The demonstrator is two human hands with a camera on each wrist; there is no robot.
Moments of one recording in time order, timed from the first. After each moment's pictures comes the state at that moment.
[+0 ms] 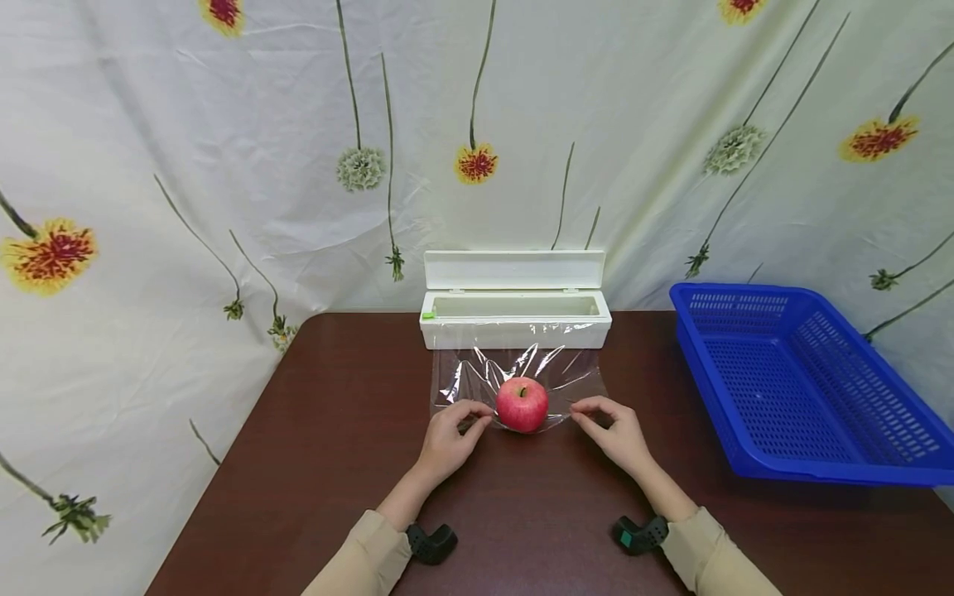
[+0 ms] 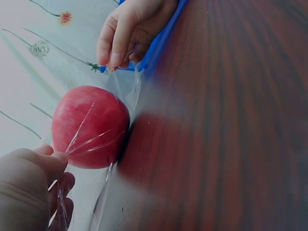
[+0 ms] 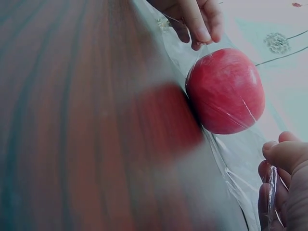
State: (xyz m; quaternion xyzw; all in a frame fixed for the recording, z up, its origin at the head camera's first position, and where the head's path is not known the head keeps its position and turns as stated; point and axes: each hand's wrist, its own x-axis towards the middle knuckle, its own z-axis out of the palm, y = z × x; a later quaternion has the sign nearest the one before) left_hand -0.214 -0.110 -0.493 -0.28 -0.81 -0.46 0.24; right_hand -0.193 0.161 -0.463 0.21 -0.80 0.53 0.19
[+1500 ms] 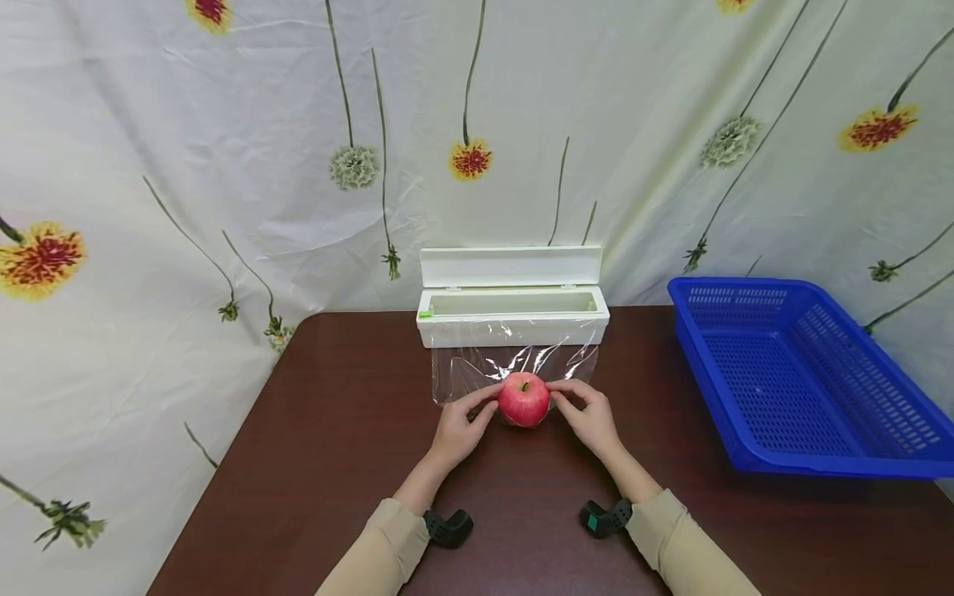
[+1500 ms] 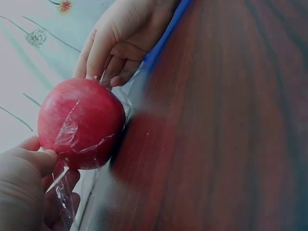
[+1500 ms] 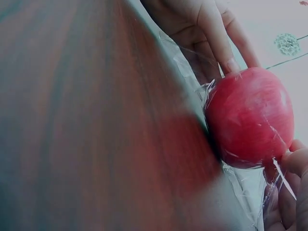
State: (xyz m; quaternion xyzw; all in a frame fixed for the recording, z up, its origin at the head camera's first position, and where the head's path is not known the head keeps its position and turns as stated) left_hand -0.231 -0.093 -0.496 -0.27 -0.78 -0.53 0.17; right_hand -0.213 0.128 -0.463 0.17 -0.78 0.56 0.21
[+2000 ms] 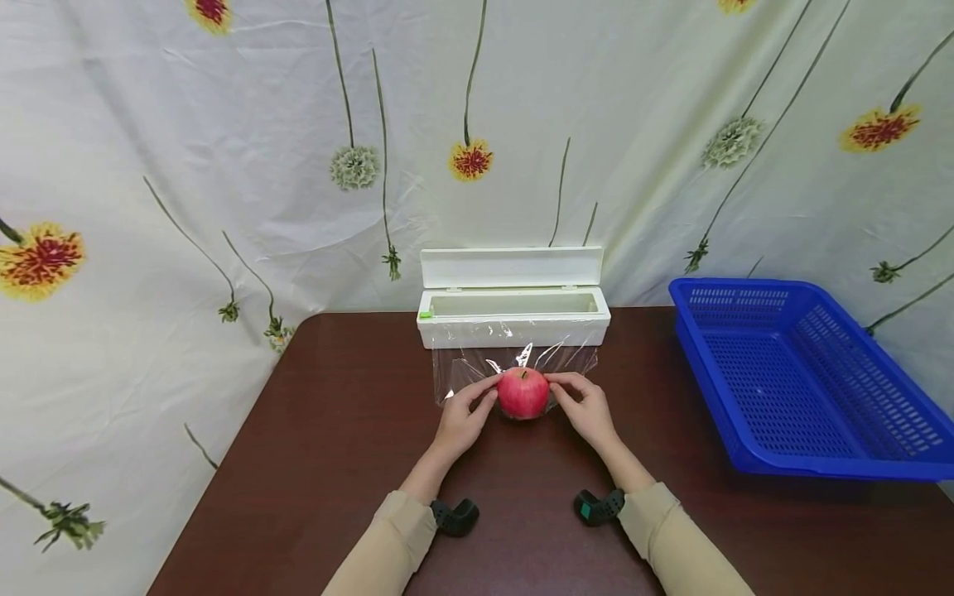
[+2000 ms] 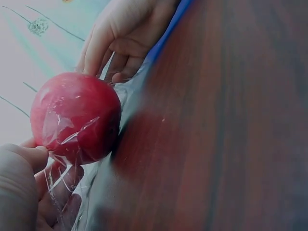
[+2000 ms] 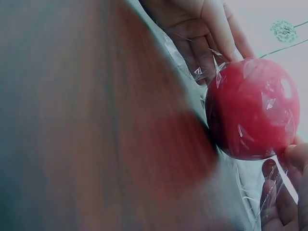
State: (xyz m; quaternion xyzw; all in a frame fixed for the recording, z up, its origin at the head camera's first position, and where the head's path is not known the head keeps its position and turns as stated) left_hand -0.243 -0.090 -0.495 -0.22 -0.80 -0.53 0.14; right_hand -0.225 0.126 -0.461 0.15 -0.78 0.58 0.18
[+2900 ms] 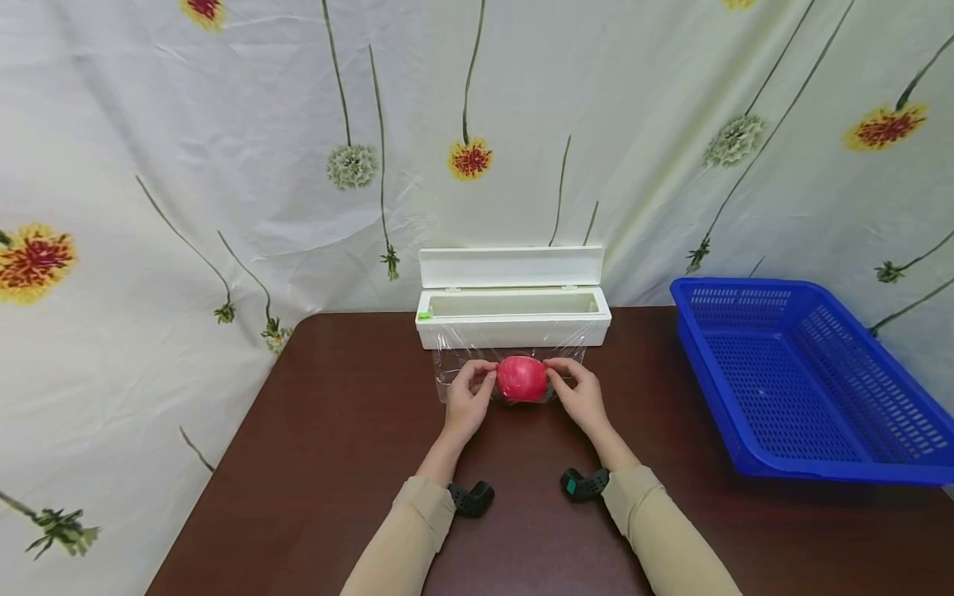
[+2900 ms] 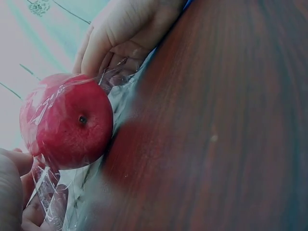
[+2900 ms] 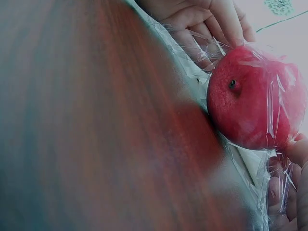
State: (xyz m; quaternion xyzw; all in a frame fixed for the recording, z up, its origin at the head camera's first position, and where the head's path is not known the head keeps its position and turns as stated) left_hand -0.249 -0.069 -0.464 -0.16 -0.72 -0.65 0.18; right_hand -0.274 0.125 -0.498 0.10 -0.78 0.59 0.19
